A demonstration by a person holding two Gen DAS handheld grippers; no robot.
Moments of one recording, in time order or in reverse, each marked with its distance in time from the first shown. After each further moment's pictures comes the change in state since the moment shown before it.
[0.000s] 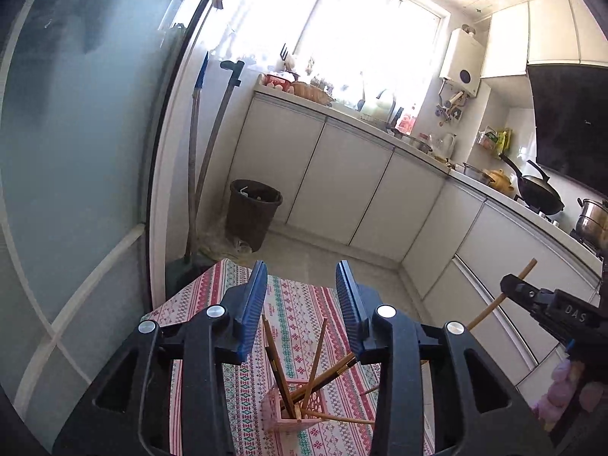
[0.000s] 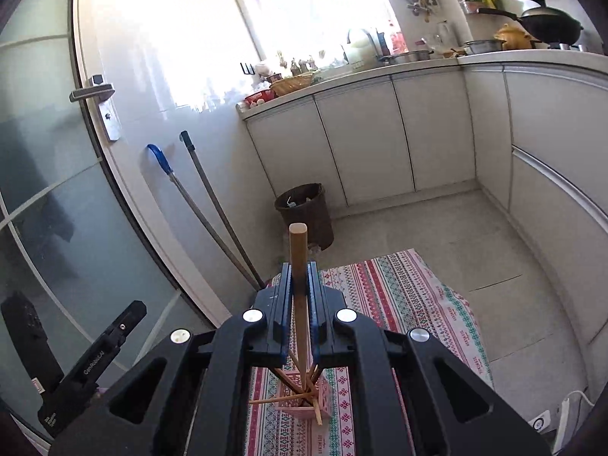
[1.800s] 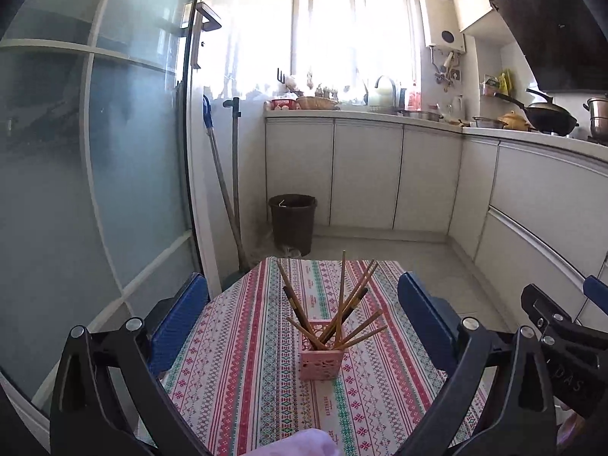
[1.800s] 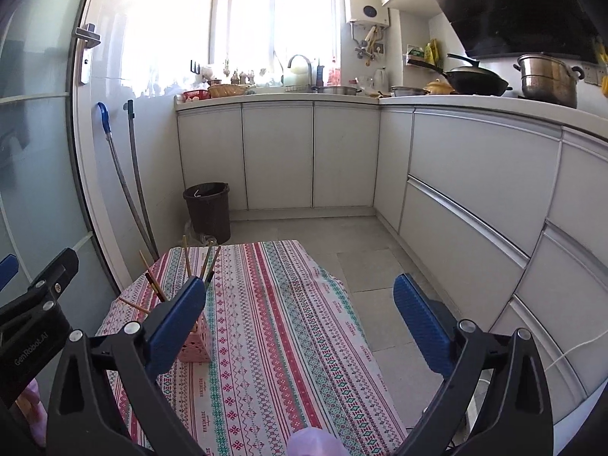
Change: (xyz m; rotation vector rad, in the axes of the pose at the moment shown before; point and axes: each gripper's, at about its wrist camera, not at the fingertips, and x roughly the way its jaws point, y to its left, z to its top) left arm -0.091 -0.106 -0.103 0.273 -0.073 0.261; right arm -0.115 -0.026 -0.114 -0.152 -0.108 -0.410
